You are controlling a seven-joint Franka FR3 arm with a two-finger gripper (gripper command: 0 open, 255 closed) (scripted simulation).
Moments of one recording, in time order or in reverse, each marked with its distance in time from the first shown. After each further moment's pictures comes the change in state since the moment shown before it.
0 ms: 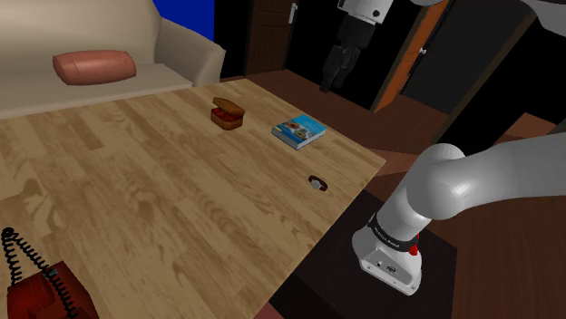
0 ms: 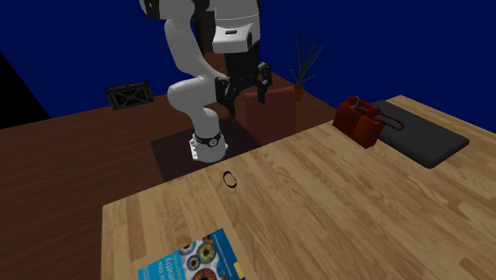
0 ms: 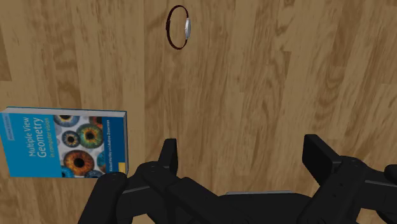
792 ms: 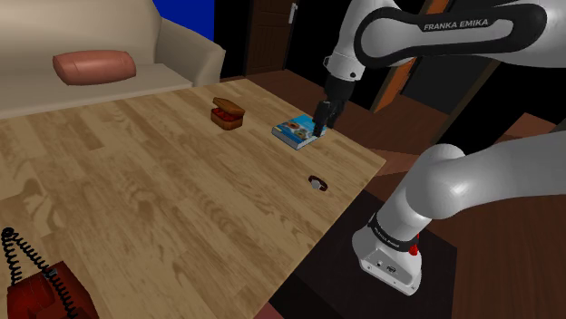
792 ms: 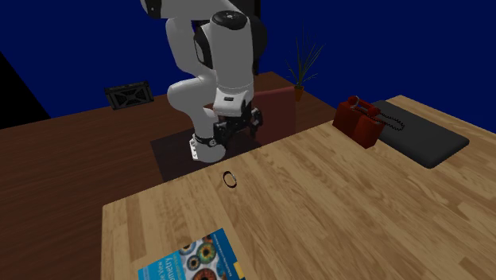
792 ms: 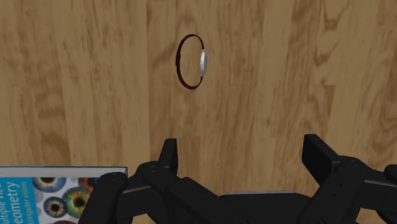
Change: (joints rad) arm -0.026 0.022 -0.003 -0.293 -0.023 0.218 -0.006
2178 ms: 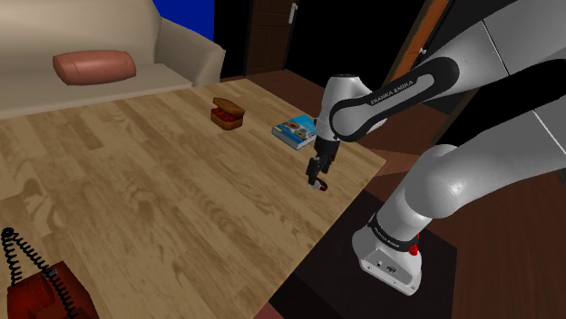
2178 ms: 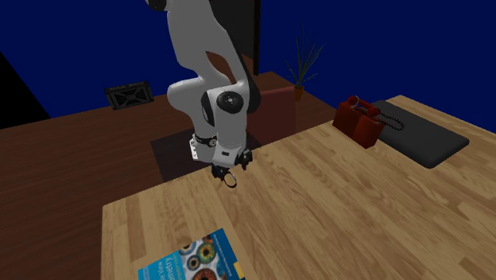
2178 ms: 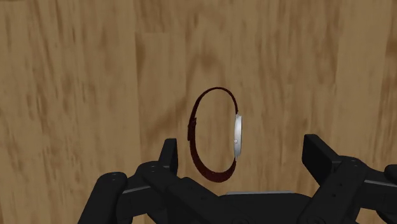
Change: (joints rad) arm -0.025 0.276 -0.004 -0.297 -0.017 0.470 -0.004
